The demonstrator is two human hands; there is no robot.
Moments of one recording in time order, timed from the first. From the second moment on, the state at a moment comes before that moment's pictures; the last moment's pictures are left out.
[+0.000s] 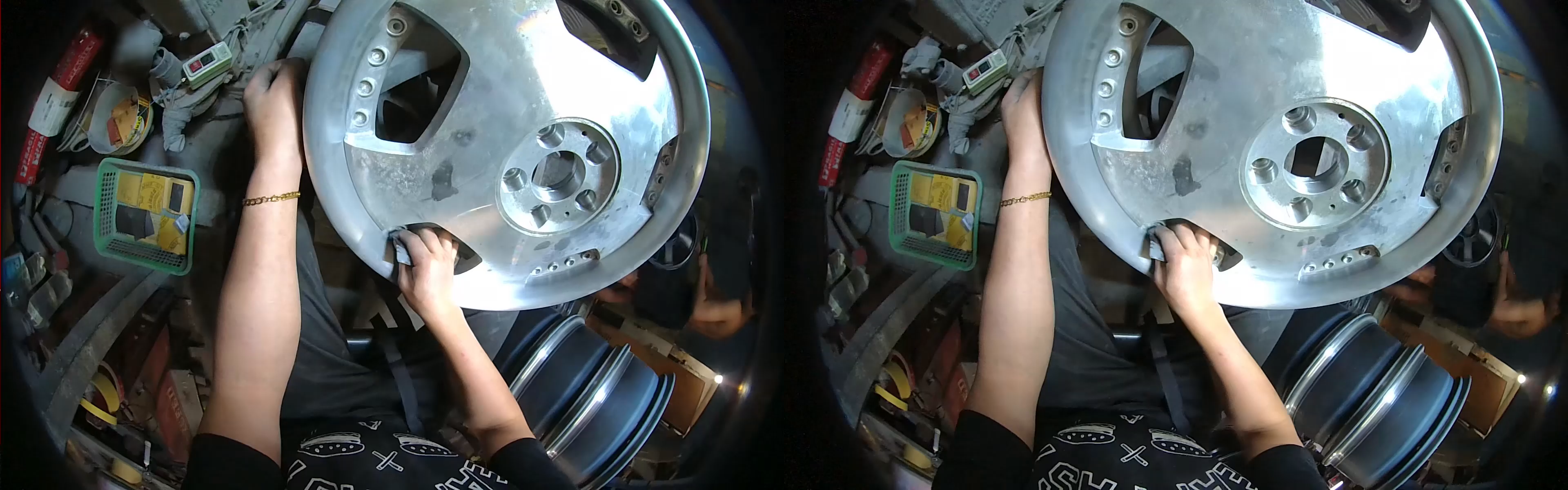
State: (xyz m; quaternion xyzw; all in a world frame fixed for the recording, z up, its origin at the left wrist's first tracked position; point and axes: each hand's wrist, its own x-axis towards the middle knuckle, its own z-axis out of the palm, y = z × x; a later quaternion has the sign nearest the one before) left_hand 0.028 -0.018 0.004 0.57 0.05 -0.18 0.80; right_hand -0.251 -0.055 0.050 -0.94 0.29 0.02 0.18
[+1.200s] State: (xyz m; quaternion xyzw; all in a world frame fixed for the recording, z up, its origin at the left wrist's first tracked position) left_hand 0.027 -0.019 0.014 0.55 0.06 -0.19 0.81; right_hand -0.266 -0.062 0.058 -0.96 0.22 0.01 0.14
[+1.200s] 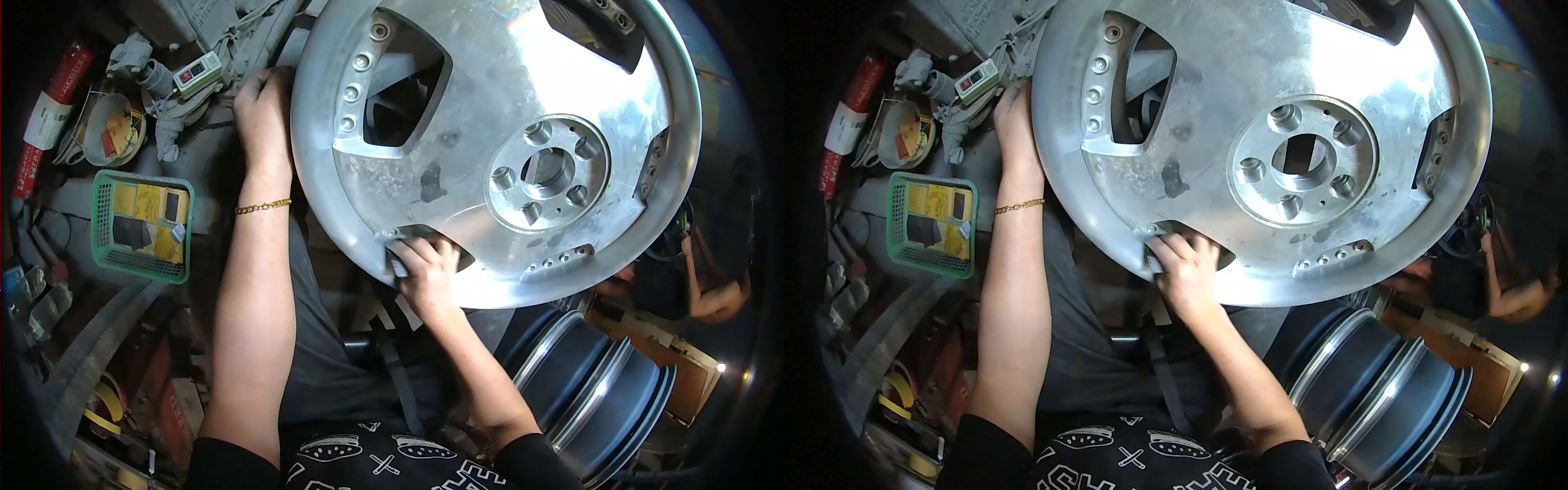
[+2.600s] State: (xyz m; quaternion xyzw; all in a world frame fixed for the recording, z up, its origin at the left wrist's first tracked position) left_hand 0.030 -0.018 0.007 0.56 0.04 -0.19 0.81; right_hand -0.286 -0.056 0.060 -0.96 0.25 0.02 0.09
